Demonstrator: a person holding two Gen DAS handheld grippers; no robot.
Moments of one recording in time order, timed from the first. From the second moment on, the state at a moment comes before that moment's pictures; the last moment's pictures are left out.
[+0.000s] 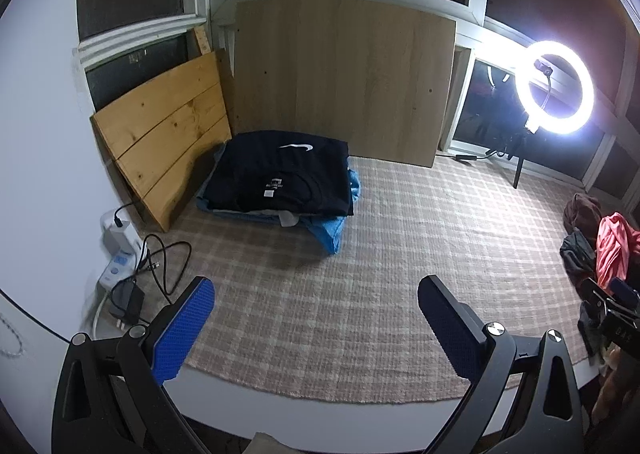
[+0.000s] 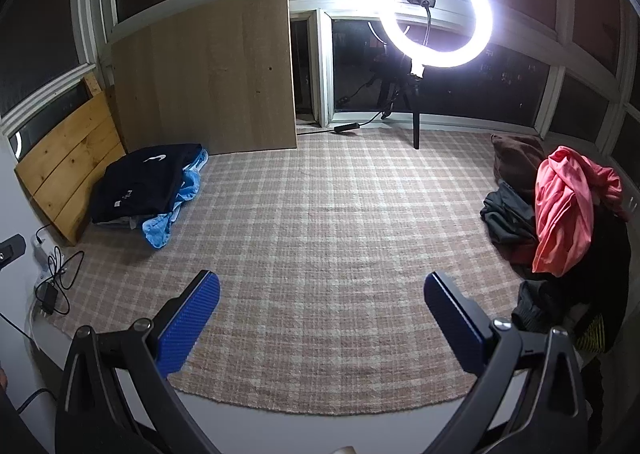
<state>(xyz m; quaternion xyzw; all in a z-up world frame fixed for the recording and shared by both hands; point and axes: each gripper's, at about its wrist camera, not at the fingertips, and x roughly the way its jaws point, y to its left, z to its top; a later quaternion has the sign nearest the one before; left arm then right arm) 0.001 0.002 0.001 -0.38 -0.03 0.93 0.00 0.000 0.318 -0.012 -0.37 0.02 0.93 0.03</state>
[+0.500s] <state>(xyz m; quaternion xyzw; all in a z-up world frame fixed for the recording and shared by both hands) -0.003 -0.002 -0.002 -0.38 -0.03 0.92 -0.01 0.002 0.318 -0.011 -0.37 0.03 0.93 0.02</state>
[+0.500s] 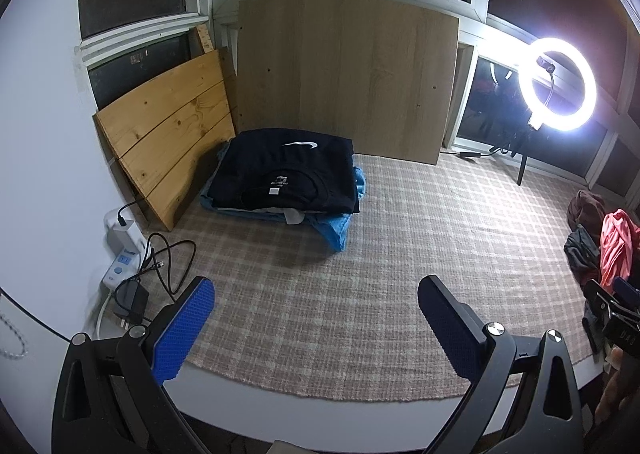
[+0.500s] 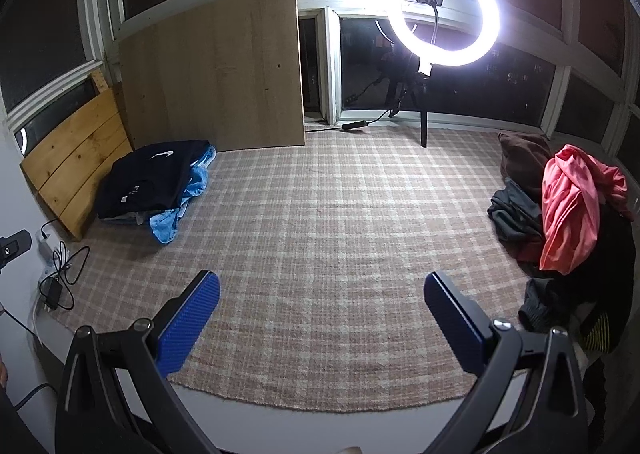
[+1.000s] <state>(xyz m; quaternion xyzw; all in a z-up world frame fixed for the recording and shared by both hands) 0.001 -0.003 -0.002 -0.38 -0.02 0.93 -0.01 0.003 0.318 -0.007 -0.36 0.03 0.93 0.03</state>
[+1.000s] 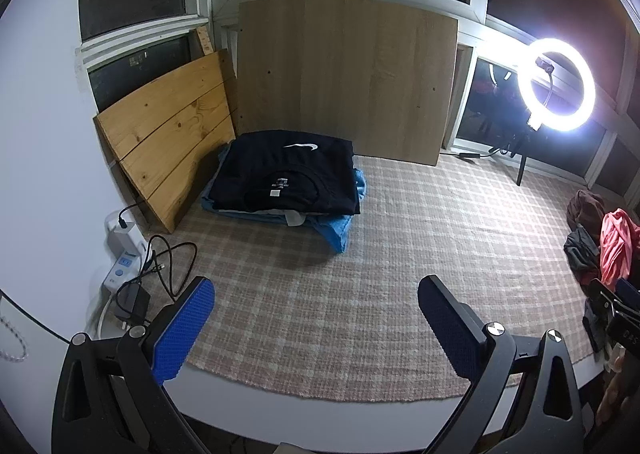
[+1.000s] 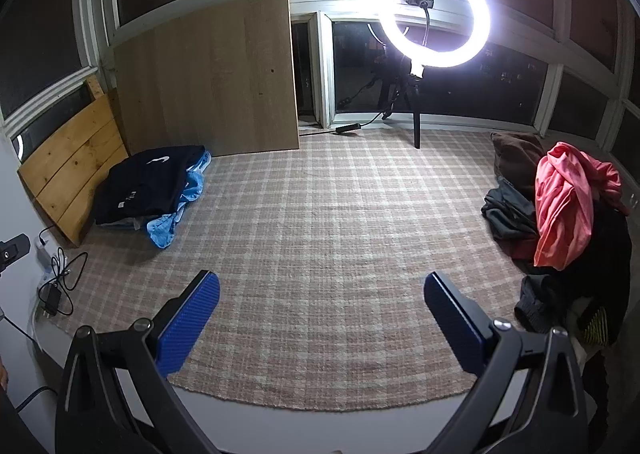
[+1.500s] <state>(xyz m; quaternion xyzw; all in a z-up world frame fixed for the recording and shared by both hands) -0.006 0.002 -0.005 -0.38 -0.02 0.93 -0.01 0.000 0.316 -0.011 -0.36 0.03 0.93 0.03</state>
